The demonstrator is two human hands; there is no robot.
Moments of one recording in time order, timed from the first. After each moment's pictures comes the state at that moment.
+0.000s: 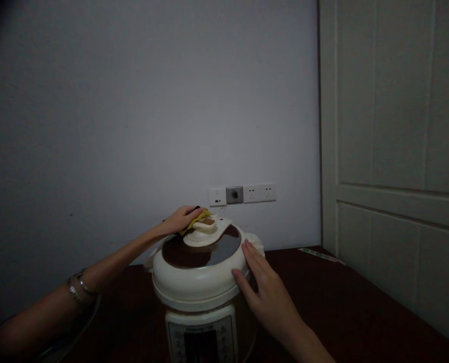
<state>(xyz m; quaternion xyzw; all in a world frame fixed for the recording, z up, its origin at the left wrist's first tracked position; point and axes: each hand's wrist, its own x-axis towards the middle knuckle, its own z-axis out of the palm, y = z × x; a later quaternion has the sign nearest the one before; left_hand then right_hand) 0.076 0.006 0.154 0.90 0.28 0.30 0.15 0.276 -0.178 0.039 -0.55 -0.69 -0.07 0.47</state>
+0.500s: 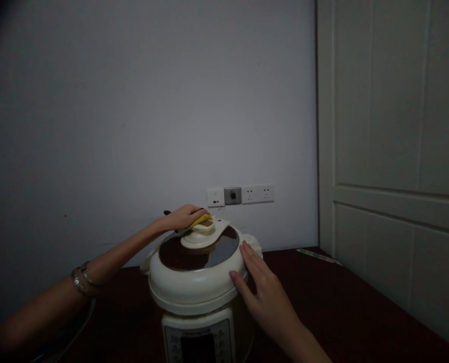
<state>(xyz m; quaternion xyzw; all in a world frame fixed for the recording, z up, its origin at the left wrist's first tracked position) 0.089 -0.001 0.174 0.94 0.25 0.21 0.05 0.276 -0.179 0.040 -0.56 -0.69 -0.08 0.46</state>
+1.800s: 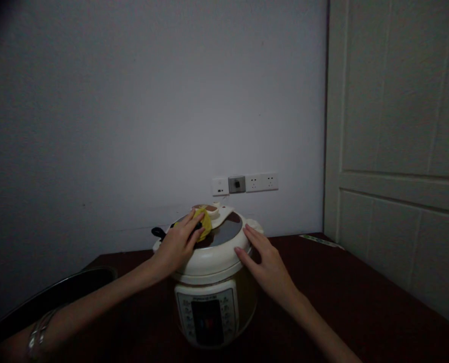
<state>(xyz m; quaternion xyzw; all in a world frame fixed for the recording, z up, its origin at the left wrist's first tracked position) 0.064 -0.093 0.097 0.86 0.29 0.41 -0.08 0.284 -0.171 0.038 -0.52 -0.67 -0.03 0.53</state>
